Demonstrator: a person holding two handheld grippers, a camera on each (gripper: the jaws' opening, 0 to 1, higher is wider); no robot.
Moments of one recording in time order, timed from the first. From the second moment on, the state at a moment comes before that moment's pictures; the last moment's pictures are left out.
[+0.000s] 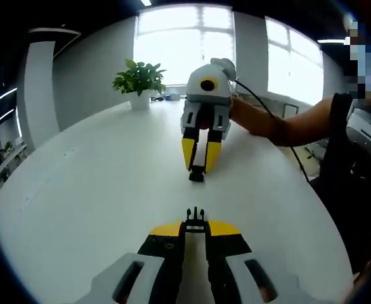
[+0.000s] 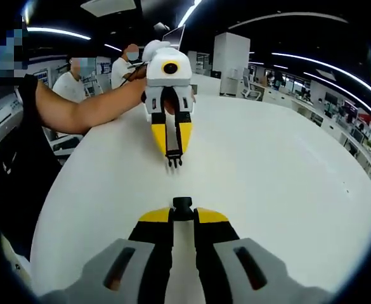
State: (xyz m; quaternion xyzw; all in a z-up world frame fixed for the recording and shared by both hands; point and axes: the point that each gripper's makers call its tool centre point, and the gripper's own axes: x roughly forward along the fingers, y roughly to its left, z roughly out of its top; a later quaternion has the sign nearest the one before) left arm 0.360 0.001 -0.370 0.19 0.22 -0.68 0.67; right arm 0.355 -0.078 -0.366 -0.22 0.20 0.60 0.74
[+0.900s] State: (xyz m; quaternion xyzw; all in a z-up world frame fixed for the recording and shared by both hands) left arm 0.356 -0.001 -0.376 0.19 0.23 -0.68 0.67; right arm 0.351 -0.075 -0.373 -0.22 0.21 0.60 0.74
